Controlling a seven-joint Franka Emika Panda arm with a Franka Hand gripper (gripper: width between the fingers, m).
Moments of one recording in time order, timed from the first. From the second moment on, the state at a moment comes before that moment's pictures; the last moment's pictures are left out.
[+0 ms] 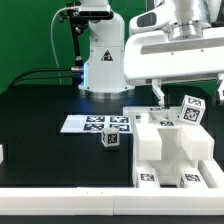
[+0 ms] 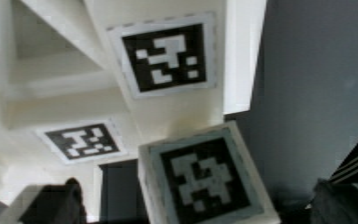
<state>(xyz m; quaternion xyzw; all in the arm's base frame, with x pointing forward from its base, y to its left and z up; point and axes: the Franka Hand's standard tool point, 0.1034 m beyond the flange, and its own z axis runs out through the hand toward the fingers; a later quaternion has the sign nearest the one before) 0.585 0.105 0.124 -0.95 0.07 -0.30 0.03</state>
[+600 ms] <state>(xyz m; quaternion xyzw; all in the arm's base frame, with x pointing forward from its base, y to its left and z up) 0.583 0.104 0.167 -0.99 0.09 -0.12 0.07</state>
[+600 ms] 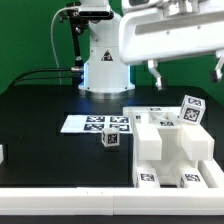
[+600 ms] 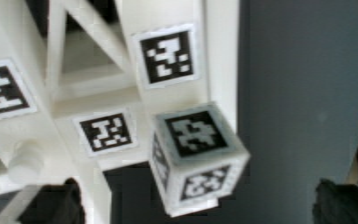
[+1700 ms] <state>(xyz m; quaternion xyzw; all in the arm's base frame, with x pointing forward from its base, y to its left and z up) 0.610 0.089 0.148 -0.99 0.13 0.00 -0.01</state>
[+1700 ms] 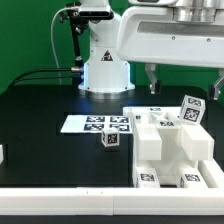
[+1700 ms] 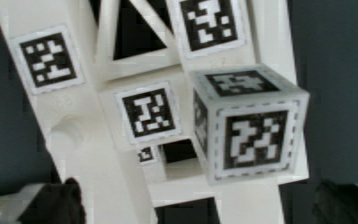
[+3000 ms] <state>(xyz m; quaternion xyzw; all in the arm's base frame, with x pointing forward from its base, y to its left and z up) 0.595 0.100 0.123 -0.97 0.23 -0.02 0.00</state>
